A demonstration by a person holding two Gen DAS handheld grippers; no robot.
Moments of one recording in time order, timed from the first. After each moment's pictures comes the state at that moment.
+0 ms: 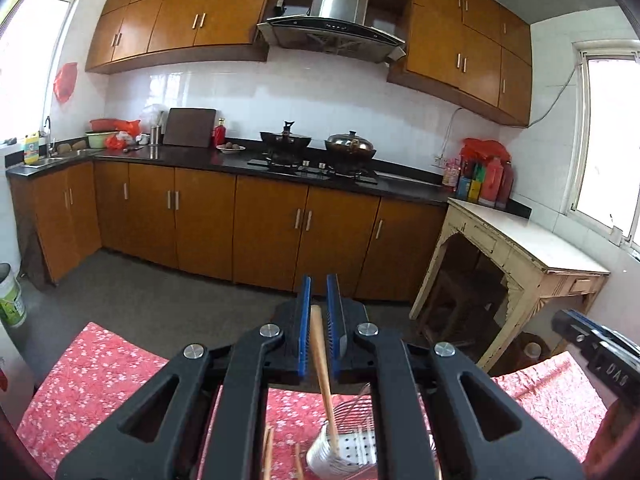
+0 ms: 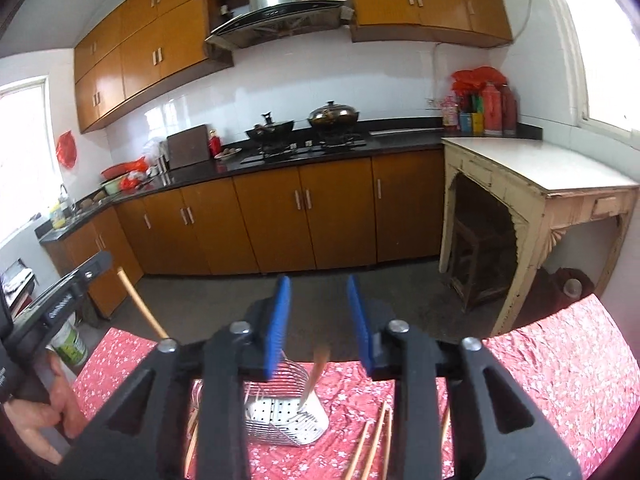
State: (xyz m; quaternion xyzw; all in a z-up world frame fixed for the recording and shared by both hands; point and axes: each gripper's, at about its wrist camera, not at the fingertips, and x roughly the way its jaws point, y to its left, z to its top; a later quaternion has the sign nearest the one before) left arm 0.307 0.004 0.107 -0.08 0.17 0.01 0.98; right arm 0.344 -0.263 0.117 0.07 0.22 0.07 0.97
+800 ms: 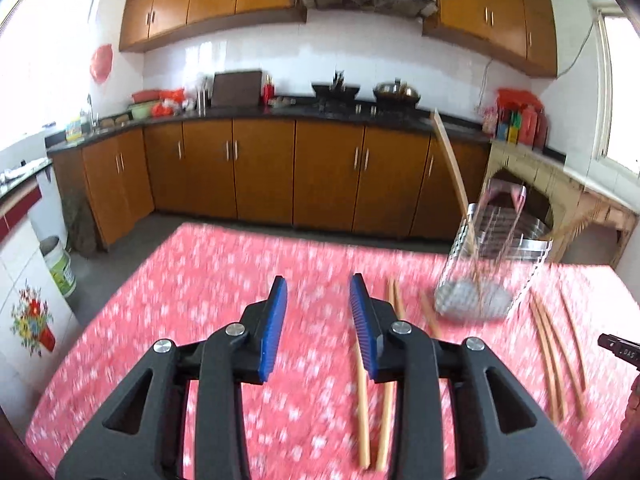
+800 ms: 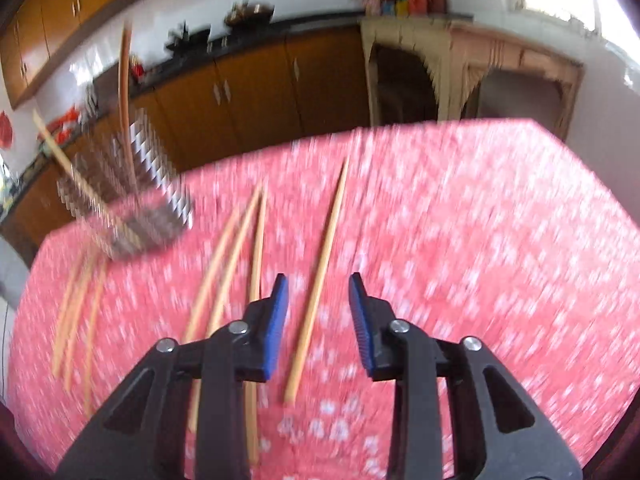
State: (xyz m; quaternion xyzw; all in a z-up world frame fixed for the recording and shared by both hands) left arm 0.185 0.084 -0.016 -0.04 0.25 0.08 0.97; right arm 0.251 -0.342 -0.106 0.09 0.41 -0.03 0.91
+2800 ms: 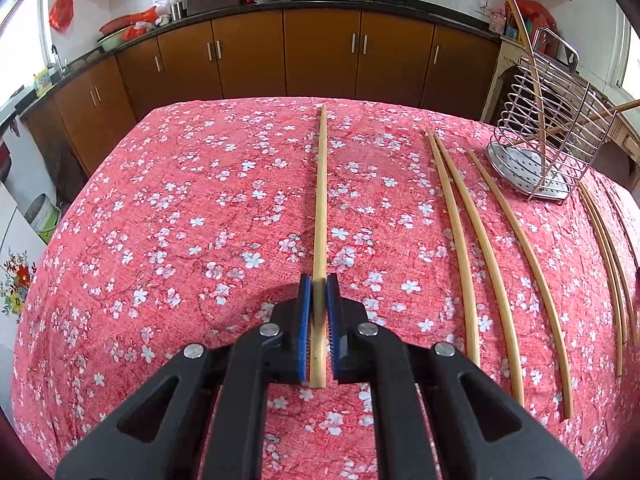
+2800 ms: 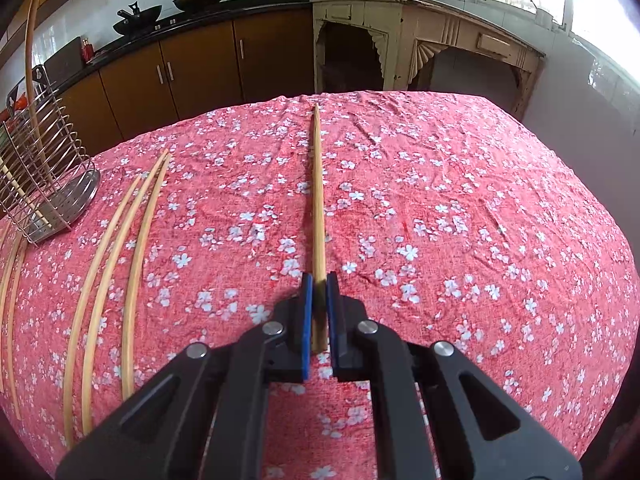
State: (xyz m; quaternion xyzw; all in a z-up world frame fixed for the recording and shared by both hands) left arm 0.228 0.108 -0.121 -0.03 0.42 0.05 0.90; right arm 0.265 -0.382 -0.136 0.06 0.42 -0.13 0.90
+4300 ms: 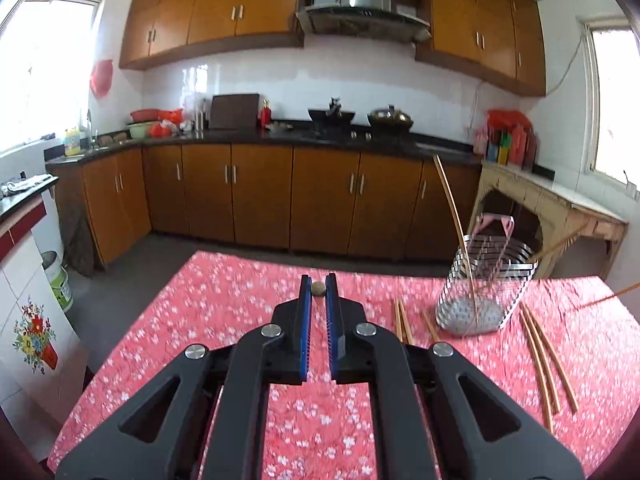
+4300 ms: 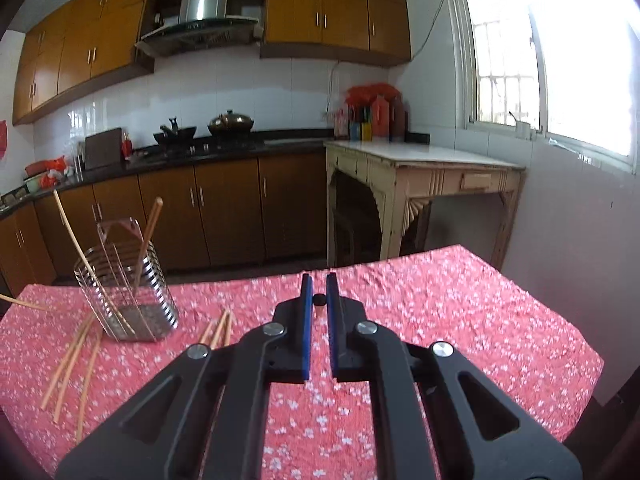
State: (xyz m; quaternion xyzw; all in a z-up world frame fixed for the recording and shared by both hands) left arm 0.150 0.114 0.022 -0.05 0.19 0.06 0.98; right arm 0.176 -0.365 0.022 0.03 0.17 -0.11 0.98
